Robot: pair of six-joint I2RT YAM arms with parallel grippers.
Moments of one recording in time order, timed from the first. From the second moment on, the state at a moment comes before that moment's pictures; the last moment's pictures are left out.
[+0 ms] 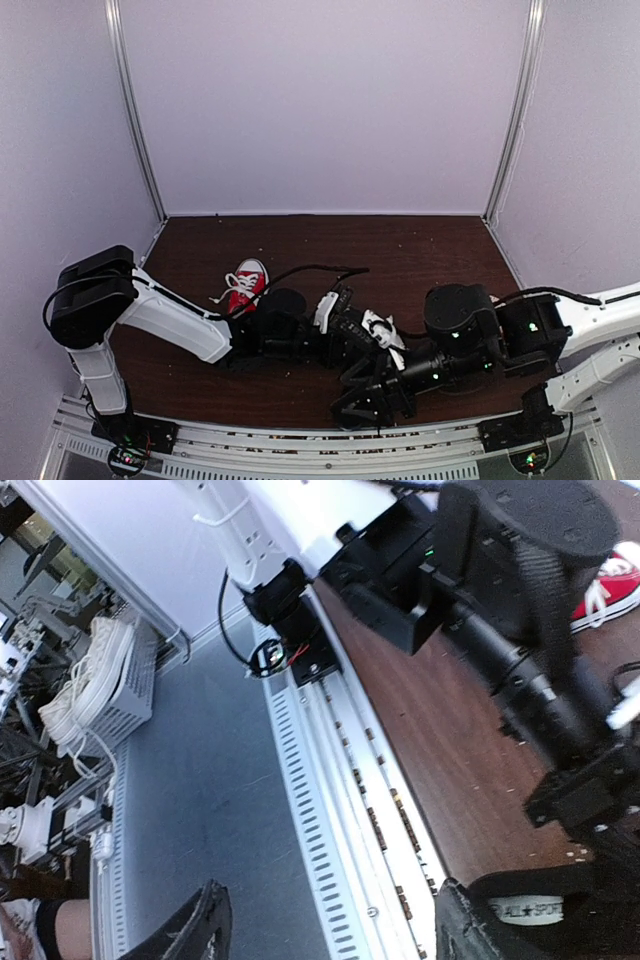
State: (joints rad) left arm -1.15 1.84 0.85 0.68 0.26 -0.67; right arm 1.44 1.16 0.92 -0.25 -0.13 0.46
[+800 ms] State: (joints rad) left arm -1.15 1.84 0.85 0.69 0.26 -0.67; right arm 0.89 0.99 0.34 -0.02 0.01 0.54
